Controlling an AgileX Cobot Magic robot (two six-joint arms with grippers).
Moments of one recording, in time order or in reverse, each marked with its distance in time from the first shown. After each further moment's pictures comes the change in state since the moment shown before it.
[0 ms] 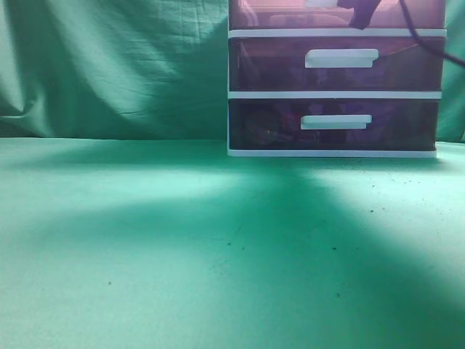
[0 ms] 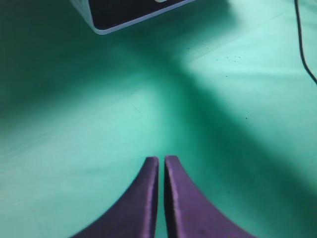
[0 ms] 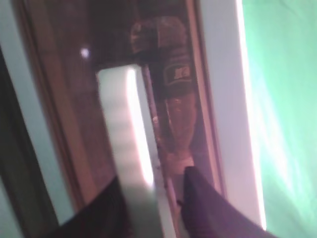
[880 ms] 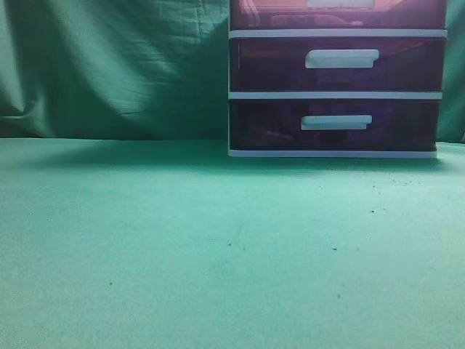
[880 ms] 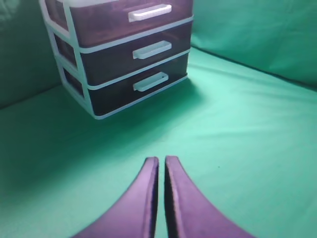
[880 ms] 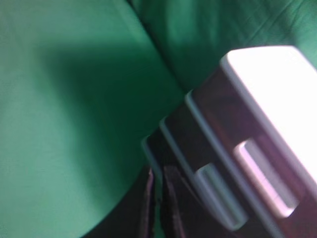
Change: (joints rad) left arm 0.000 -0.391 0.056 -0.096 0.003 0.185; right arm -0.002 -0.596 -0.004 0.023 1.094 0.628
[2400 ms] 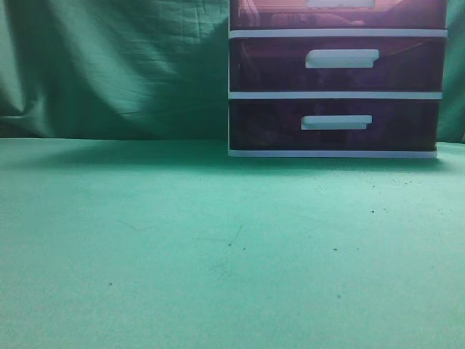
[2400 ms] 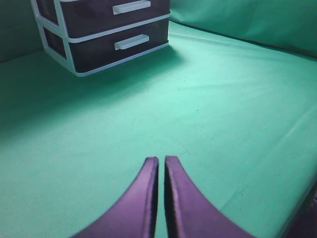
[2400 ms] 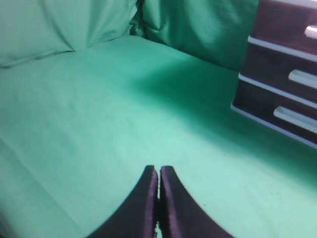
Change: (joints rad) left arm 0.000 -0.586 0.342 -0.040 0.231 0.002; right arm 0.000 -1.156 0.866 0.092 0.067 0.539
